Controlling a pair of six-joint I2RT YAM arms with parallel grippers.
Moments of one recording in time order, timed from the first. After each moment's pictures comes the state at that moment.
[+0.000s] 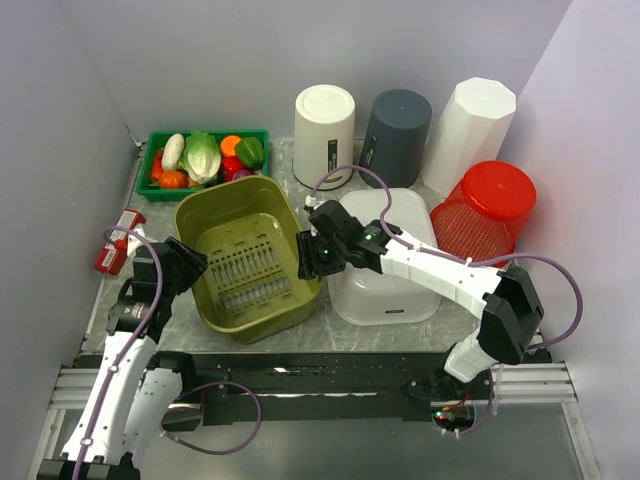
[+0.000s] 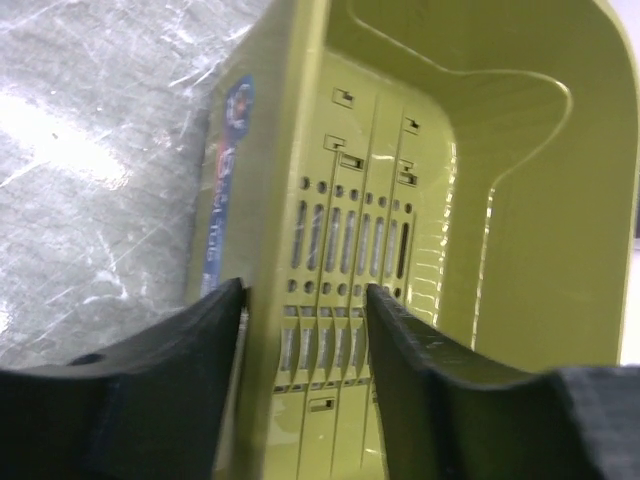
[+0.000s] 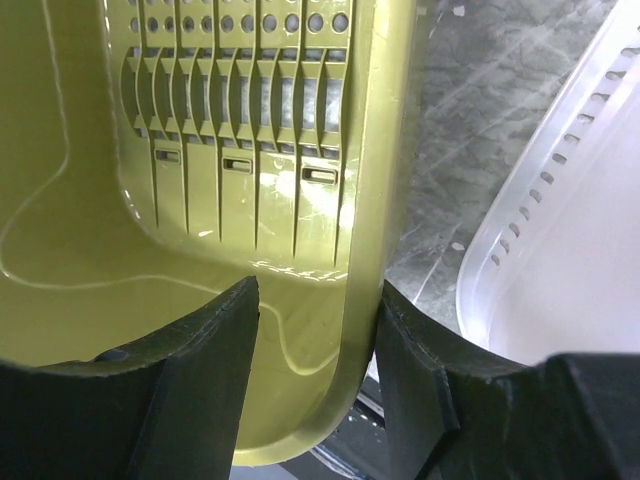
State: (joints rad) left arm -0.09 0.62 0.60 -0.56 -0.13 -0.84; right arm 0.89 1.54 1.26 -0.61 -0.06 0.57
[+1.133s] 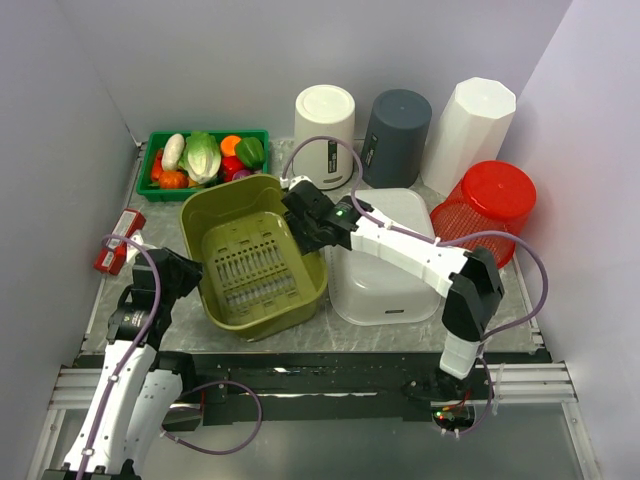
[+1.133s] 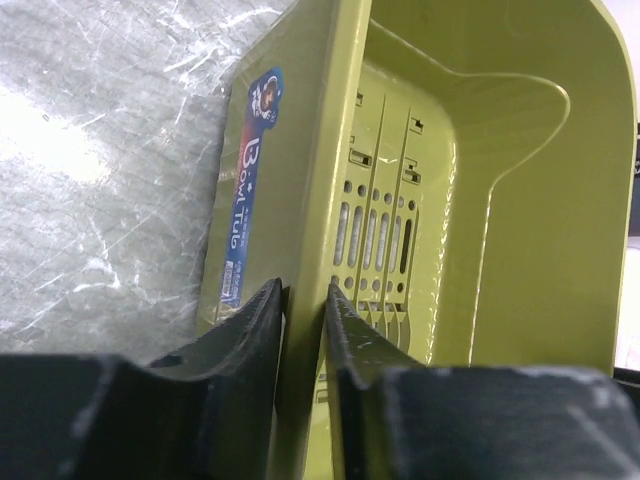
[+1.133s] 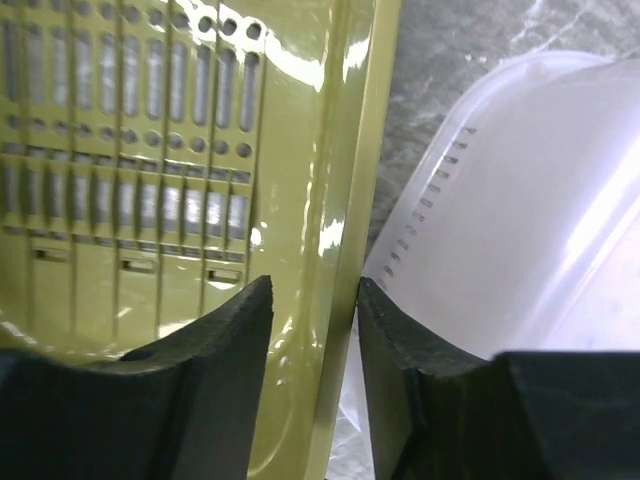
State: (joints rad) left arm -0.09 0.56 0.57 -0.57 -0.12 -0.88; right arm 0.90 1.76 1.62 -0.79 0.25 0.31
